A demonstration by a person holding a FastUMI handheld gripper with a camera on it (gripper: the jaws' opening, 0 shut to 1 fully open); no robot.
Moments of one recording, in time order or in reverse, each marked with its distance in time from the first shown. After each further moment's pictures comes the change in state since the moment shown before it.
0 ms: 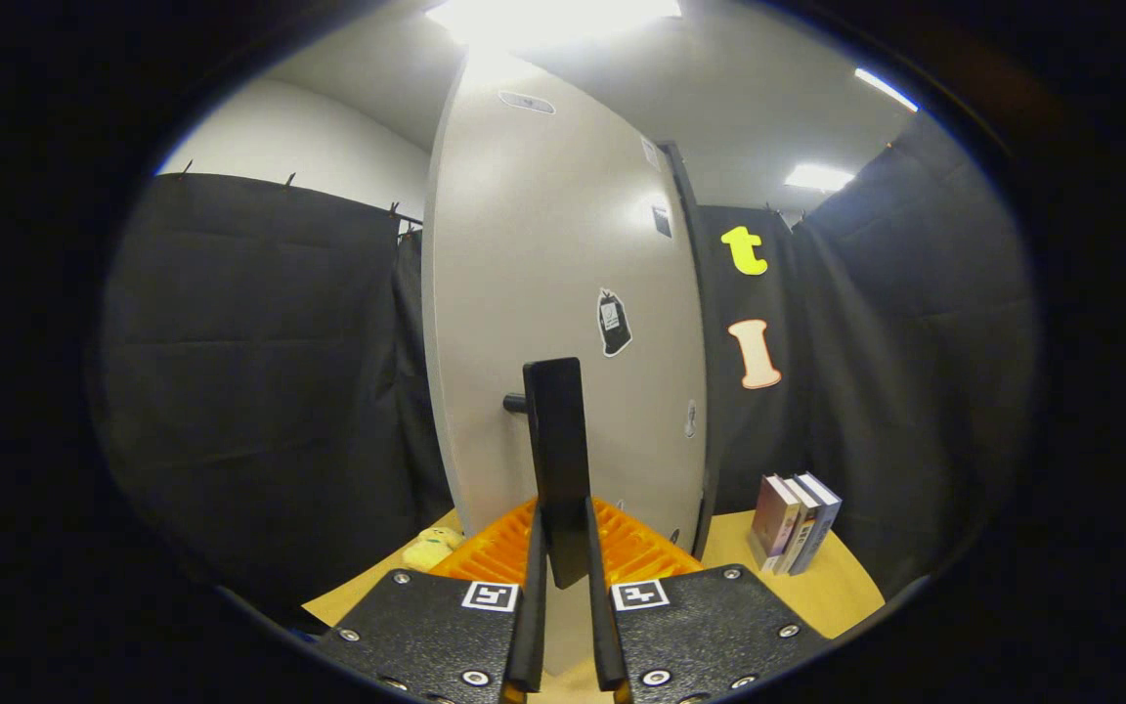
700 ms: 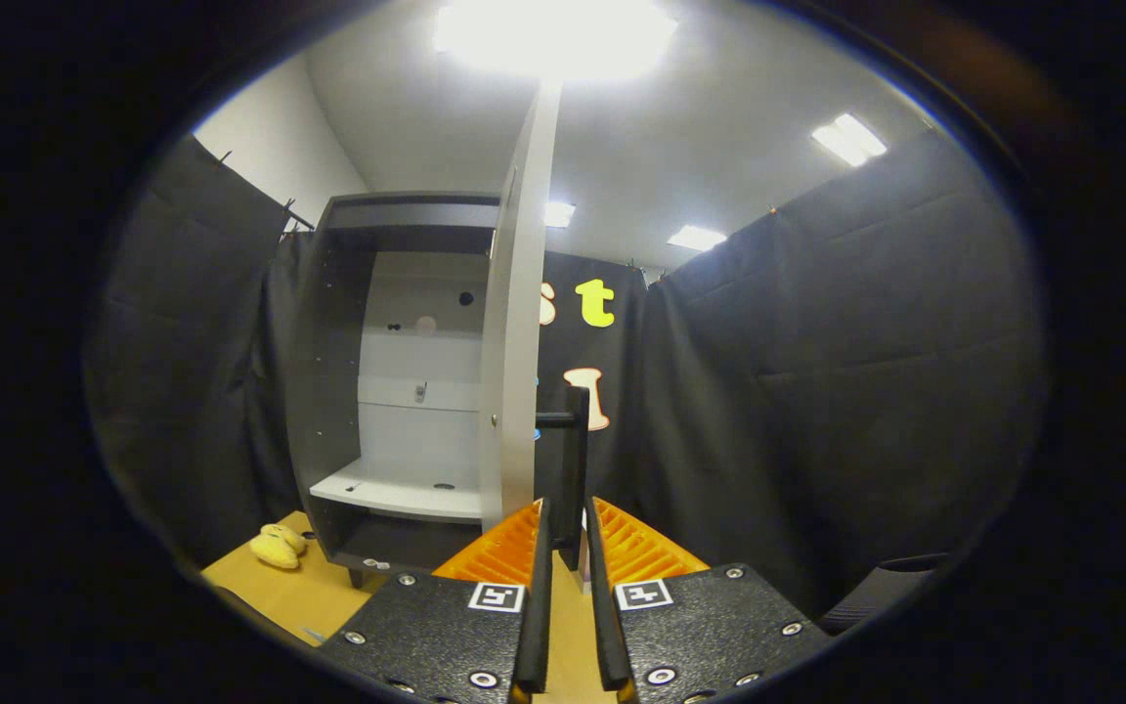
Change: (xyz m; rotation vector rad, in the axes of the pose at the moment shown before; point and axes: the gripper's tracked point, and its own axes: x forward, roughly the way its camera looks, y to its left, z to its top) arm -0.034 -0.088 0.024 -0.084 -0.127 -0.391
